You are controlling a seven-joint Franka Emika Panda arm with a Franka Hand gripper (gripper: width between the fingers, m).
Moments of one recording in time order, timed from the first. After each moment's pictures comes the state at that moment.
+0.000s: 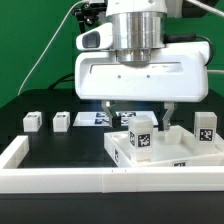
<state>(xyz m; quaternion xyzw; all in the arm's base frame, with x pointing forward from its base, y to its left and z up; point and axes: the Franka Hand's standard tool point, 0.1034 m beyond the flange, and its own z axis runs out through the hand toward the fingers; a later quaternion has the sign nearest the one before) 0.614 0.004 0.079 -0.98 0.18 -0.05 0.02</state>
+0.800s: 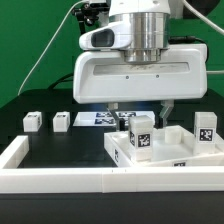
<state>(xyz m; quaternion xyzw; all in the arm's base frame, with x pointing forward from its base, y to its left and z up) 0.614 0.005 0.078 -1.00 -0.07 -0.06 0.00</state>
